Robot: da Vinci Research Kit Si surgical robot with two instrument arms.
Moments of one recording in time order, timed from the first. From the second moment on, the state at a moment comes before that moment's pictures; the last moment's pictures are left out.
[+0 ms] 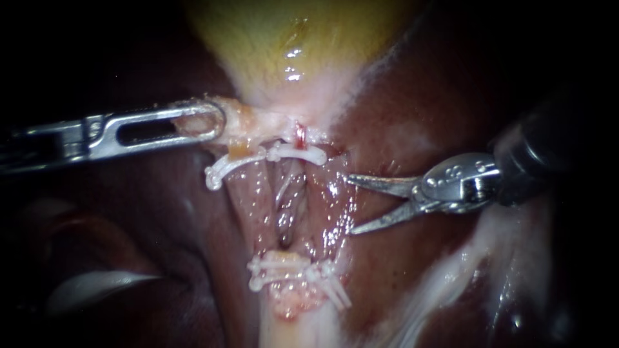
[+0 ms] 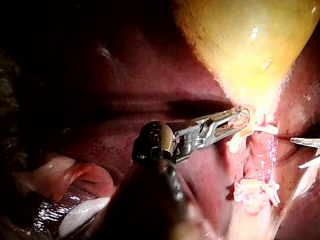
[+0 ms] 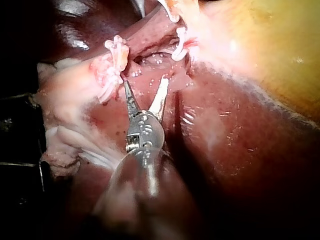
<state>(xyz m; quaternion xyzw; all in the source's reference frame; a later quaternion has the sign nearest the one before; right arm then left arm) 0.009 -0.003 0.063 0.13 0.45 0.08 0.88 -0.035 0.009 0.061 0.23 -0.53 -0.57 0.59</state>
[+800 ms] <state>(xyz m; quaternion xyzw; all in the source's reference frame) 0.006 -0.002 0.062 0.12 0.46 0.09 0.87 -0.036 0.009 0.061 0.23 -0.53 -0.57 0.59</state>
